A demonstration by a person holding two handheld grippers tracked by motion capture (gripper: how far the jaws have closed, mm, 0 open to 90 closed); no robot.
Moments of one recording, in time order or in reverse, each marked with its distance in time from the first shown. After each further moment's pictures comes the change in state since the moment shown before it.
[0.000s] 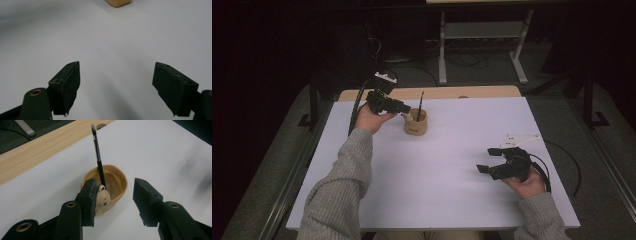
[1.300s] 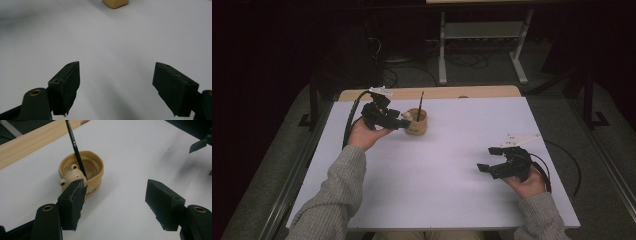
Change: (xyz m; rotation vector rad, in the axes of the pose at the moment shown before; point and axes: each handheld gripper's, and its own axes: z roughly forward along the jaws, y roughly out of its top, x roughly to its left) left arm -0.032 -0.032 -0.017 -0.047 -0.049 0.048; right arm -0.001 0.000 -0.001 -0.008 -0.011 0.012
